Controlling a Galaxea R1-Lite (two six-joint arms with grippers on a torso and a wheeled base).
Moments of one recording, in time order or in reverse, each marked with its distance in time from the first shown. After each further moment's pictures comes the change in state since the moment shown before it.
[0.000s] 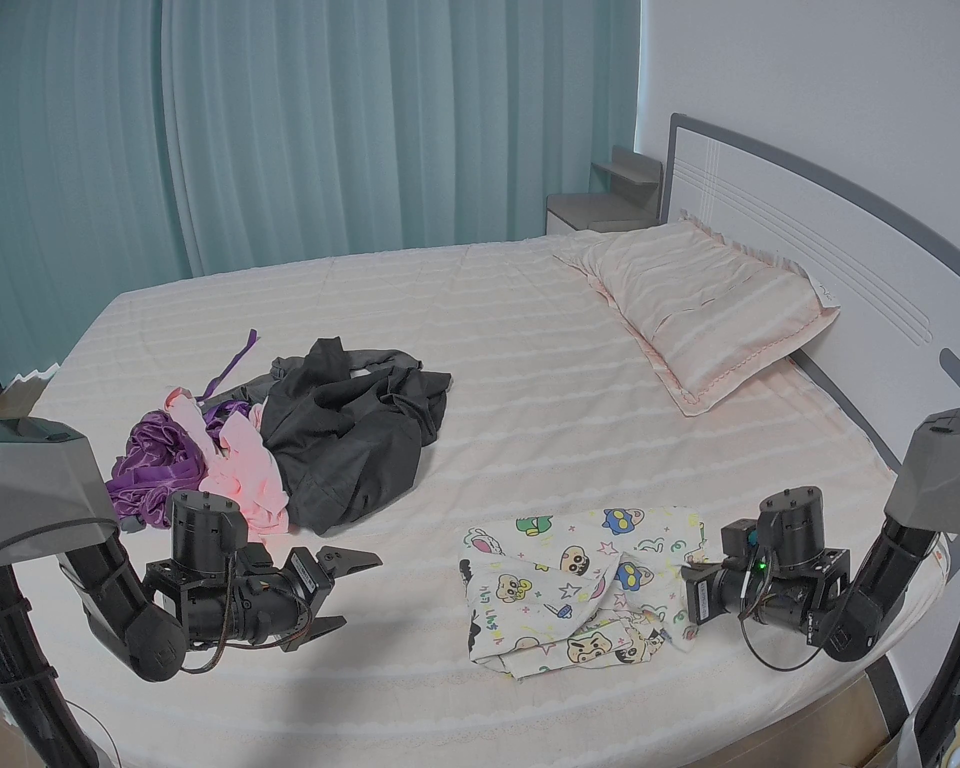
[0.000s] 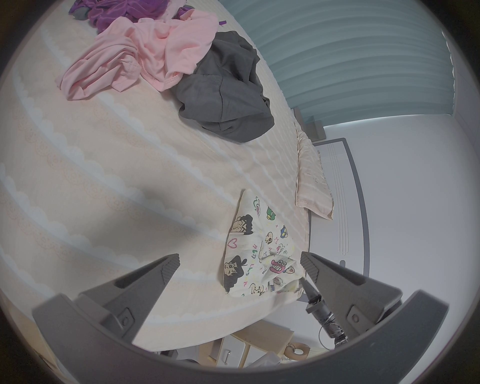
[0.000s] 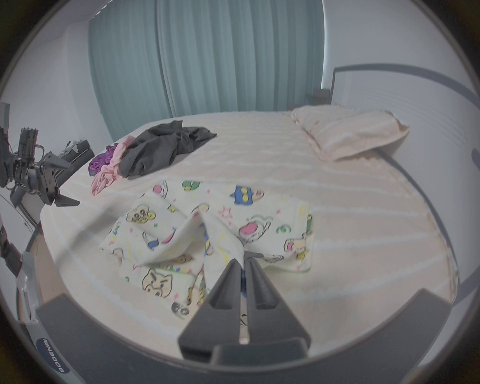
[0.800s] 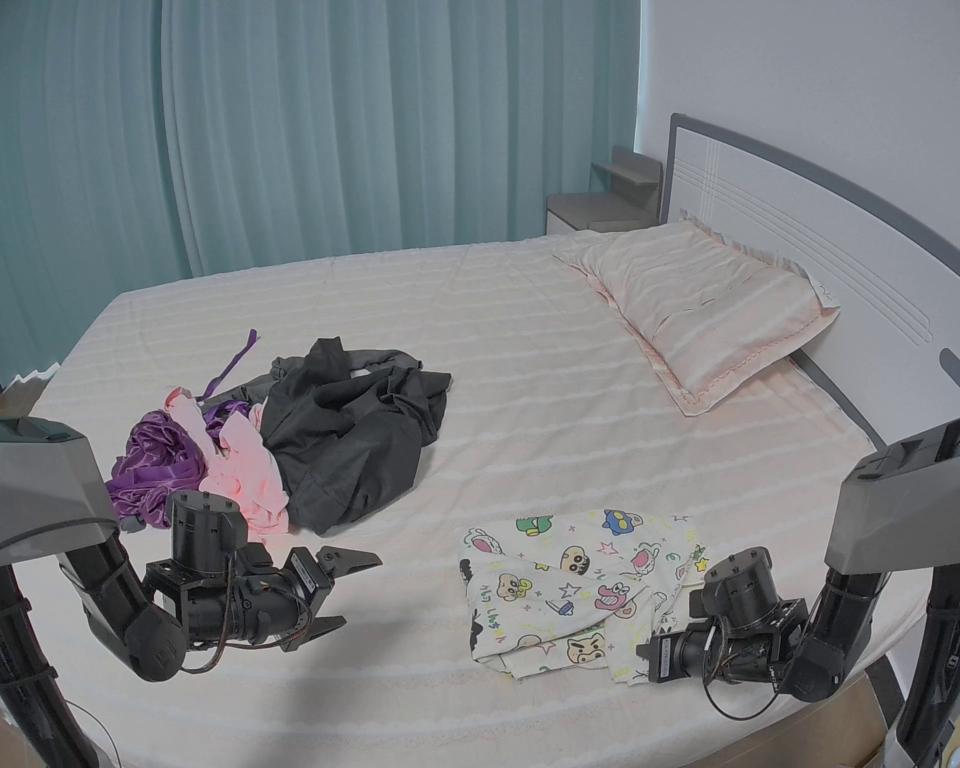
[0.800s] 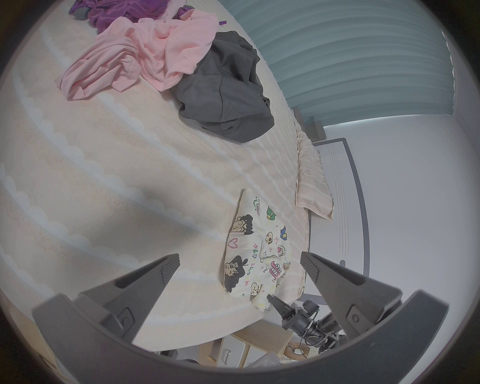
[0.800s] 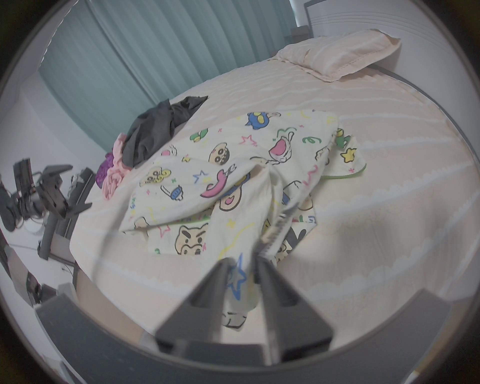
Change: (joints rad) left arm 0.001 0.000 0.000 0.000 0.000 0.000; right arm 0.131 0.147 0.046 0.006 0.070 0.403
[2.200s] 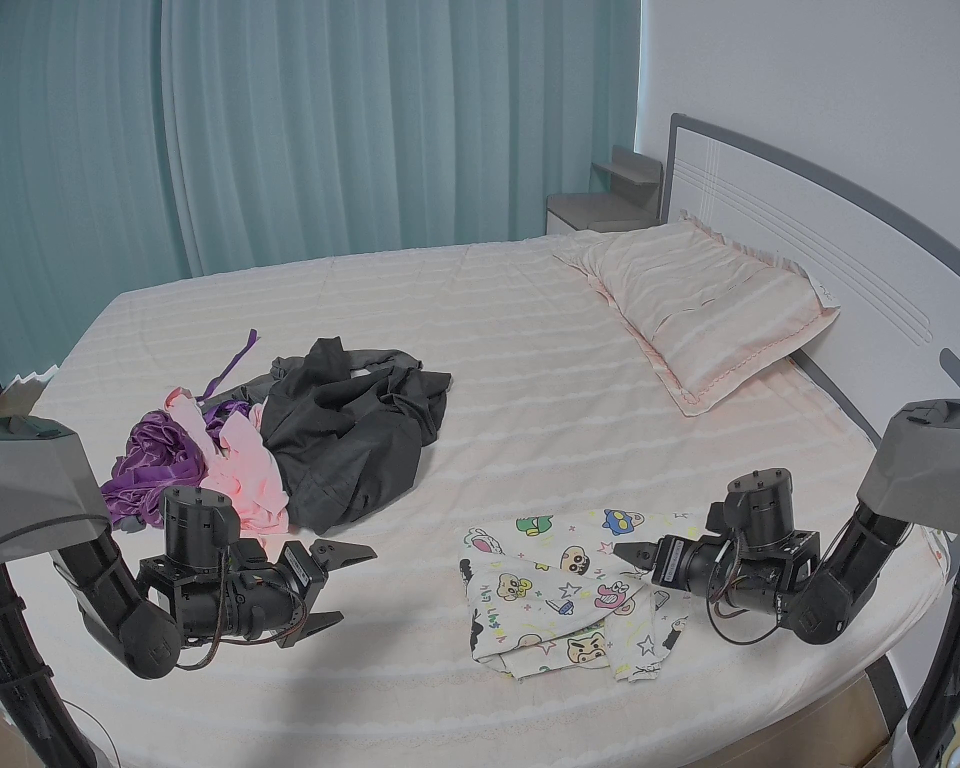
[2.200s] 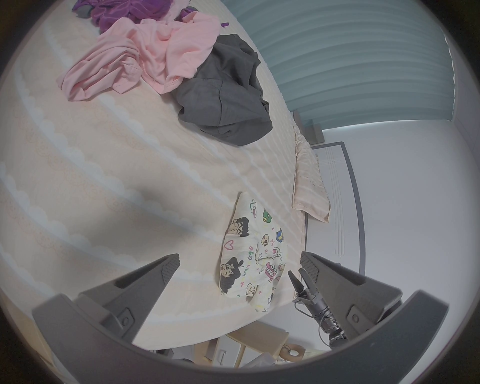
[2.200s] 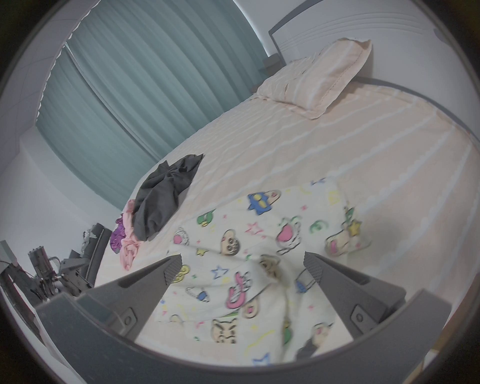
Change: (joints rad) left arm 0.018 -0.018 0.000 0.000 -0.018 -0.026; right arm -0.119 -0.082 -0.206 0.054 0.020 0.137
